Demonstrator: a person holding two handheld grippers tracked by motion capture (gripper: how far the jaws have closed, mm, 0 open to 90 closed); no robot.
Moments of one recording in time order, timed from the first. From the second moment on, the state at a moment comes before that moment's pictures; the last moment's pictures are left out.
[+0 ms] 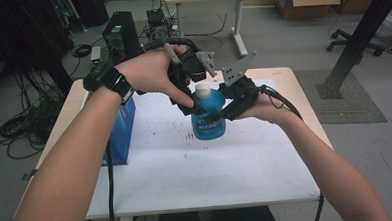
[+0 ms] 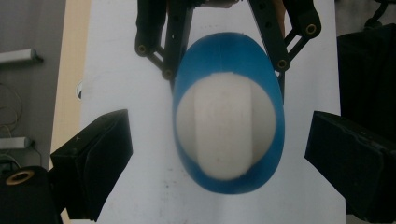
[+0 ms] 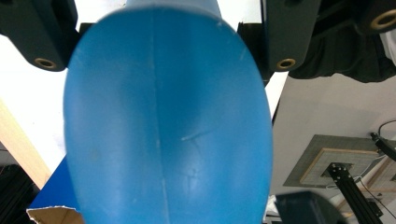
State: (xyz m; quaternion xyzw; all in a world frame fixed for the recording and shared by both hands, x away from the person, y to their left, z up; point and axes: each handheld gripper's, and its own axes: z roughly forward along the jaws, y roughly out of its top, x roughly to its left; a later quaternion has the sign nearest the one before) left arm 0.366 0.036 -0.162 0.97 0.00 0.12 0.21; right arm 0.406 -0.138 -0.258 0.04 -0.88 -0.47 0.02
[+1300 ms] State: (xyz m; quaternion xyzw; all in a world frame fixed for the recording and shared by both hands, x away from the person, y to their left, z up) left arm 0.370 0.017 -0.172 0.98 0.00 0.10 0.16; right arm 0.403 -0.135 -0.259 0.04 -0.88 -0.47 0.01
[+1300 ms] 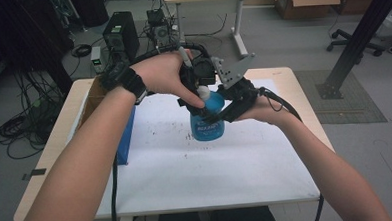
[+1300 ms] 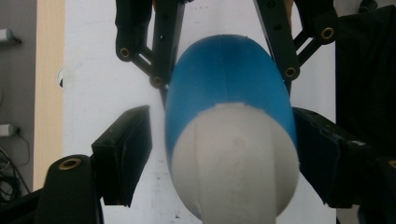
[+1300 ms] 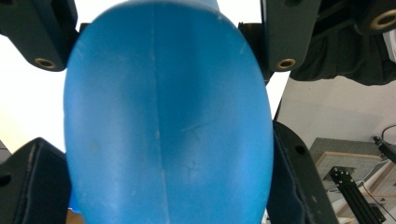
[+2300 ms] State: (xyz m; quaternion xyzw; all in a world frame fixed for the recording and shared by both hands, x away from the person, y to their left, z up) left arm 0.373 0.016 -0.171 0.99 0.02 0.07 0.16; right arm 0.404 -0.136 -0.261 0.03 -0.88 -0.47 0.03
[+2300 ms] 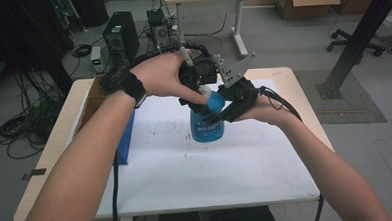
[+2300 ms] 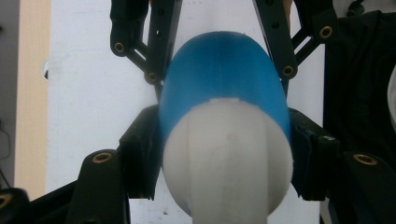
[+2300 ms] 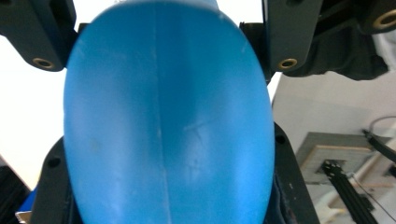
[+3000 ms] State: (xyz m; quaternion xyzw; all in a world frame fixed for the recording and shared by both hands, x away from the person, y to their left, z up) left arm 0.401 0.092 -0.111 0.93 0.31 0.12 0.14; right arm 0.421 -0.186 -0.281 -0.11 -0.90 -0.41 -0.05
